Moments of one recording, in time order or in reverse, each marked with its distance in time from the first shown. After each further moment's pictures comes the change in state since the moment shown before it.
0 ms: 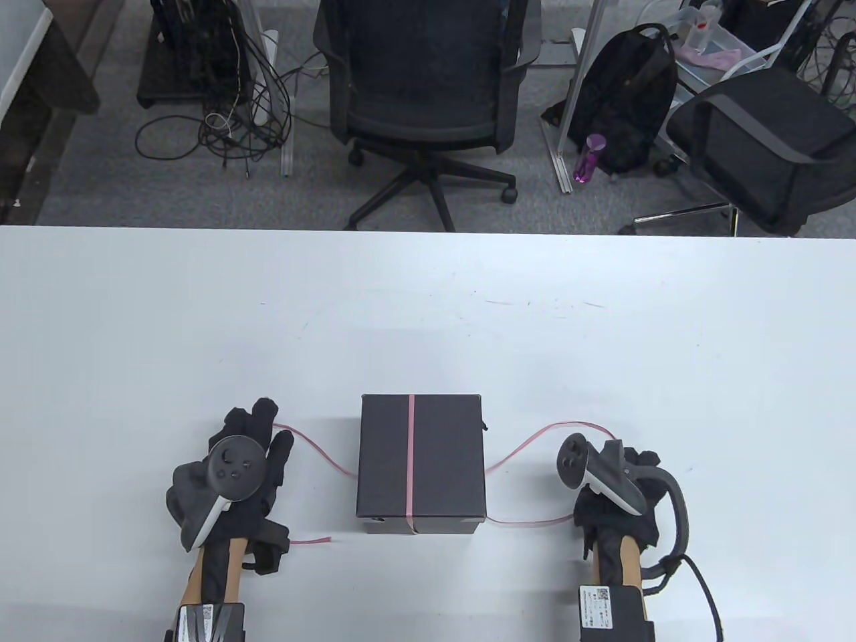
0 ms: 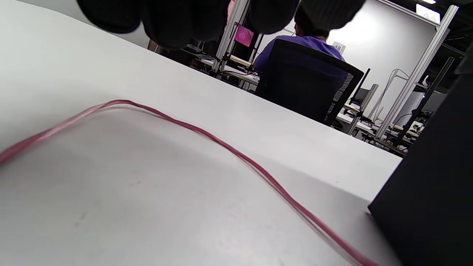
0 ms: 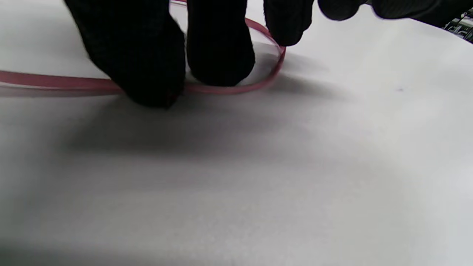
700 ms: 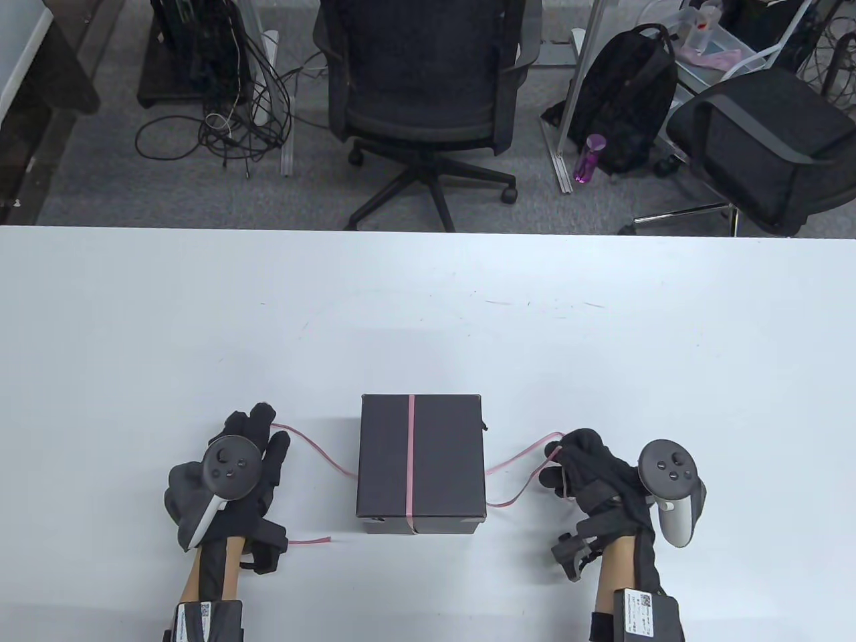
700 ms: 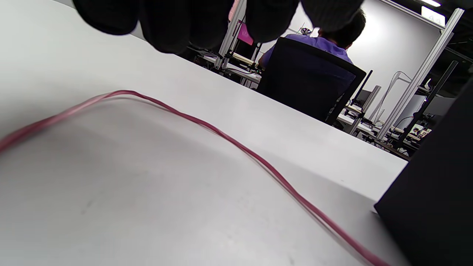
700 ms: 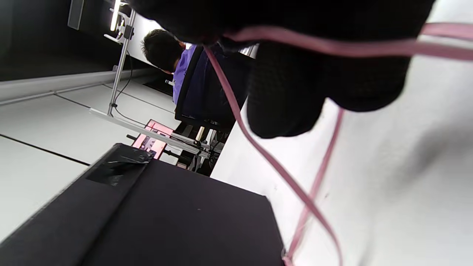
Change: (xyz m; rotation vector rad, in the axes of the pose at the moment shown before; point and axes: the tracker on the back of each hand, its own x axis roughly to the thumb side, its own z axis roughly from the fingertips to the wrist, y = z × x) left_hand -0.008 -0.006 -0.003 -0.007 0.005 0.029; right_hand -0.028 -0.002 0.007 -0.171 -0.374 -1.364
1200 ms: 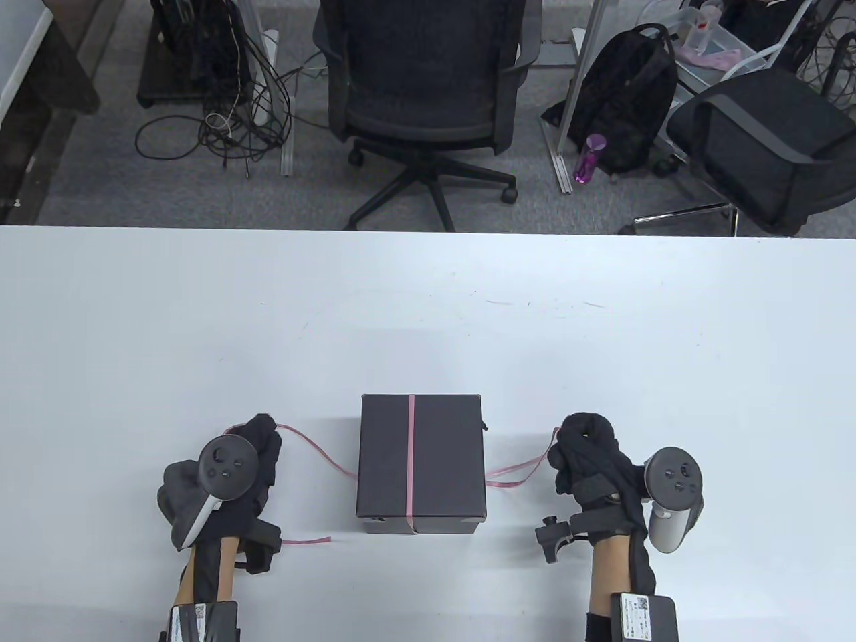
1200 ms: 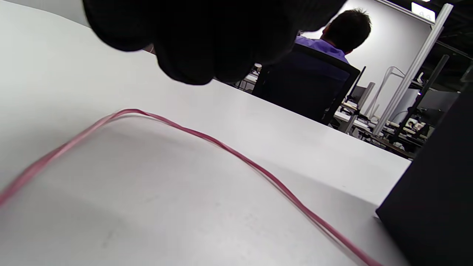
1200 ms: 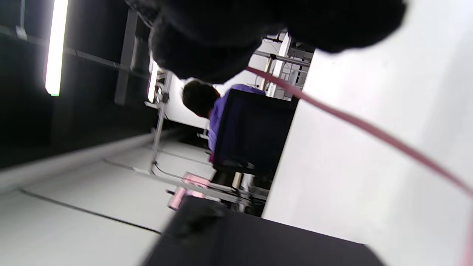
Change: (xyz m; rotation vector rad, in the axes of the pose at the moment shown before) left_hand -0.003 0.014 0.000 -0.017 -0.043 -0.048; right_hand 0.020 0.002 0.006 -0.218 -0.144 -0.263
